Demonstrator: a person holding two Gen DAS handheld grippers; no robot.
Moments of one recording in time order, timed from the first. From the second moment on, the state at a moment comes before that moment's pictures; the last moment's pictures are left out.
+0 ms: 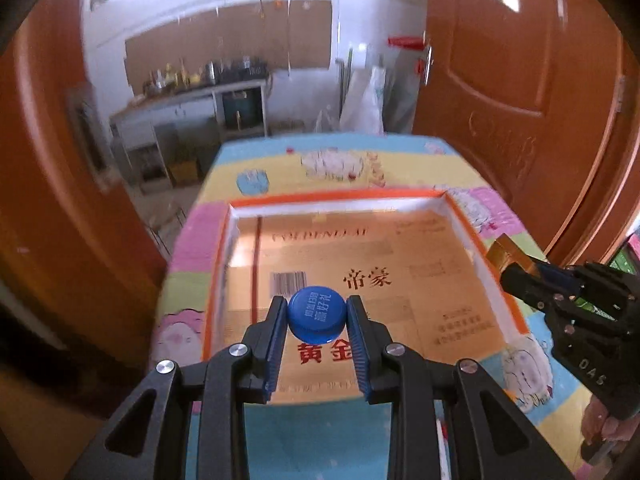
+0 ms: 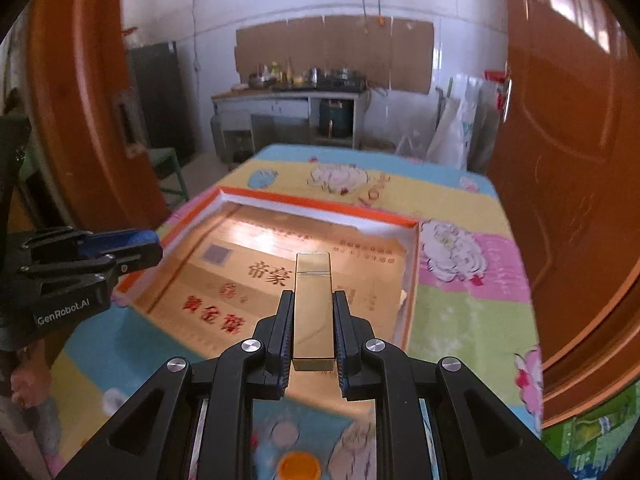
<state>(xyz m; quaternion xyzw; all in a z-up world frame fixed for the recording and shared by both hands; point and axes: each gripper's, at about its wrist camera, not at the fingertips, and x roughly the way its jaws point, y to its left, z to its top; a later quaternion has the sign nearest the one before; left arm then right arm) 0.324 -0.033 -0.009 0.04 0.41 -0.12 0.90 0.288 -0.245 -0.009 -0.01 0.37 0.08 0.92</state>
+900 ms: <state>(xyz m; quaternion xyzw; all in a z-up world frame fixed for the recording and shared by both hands) 0.376 -0.033 -0.086 0.05 0.46 -0.12 0.88 0.349 -0.234 -0.090 -0.05 0.45 0.05 0.89</state>
